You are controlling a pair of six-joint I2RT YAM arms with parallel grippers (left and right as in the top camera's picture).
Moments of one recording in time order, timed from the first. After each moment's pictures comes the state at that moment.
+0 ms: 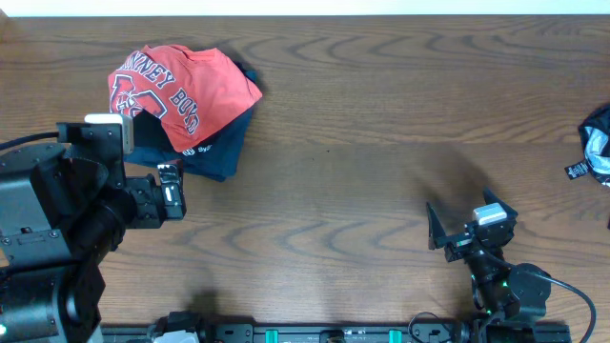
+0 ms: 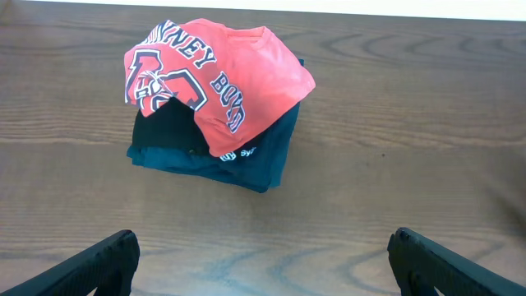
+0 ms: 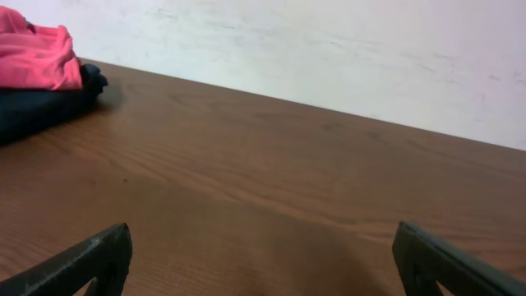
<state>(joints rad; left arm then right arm) 0.12 0.98 1.58 -1.33 0.17 0.04 -0.06 0.02 0.07 -0.18 -0.32 -0.11</state>
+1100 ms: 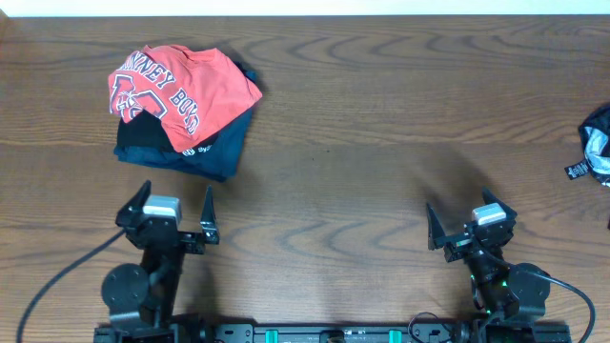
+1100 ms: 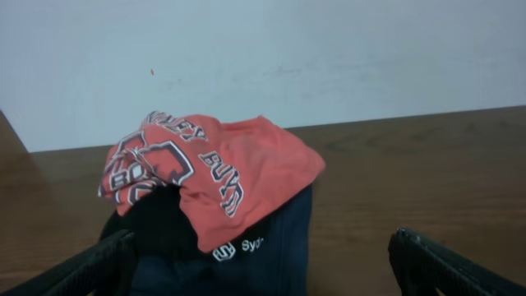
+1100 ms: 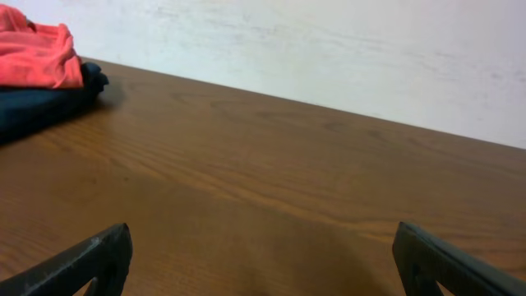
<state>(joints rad) 0.11 0.14 0.31 -0.27 0.21 0.06 -0.06 0.01 0.06 -0.18 -0.33 -0.11</state>
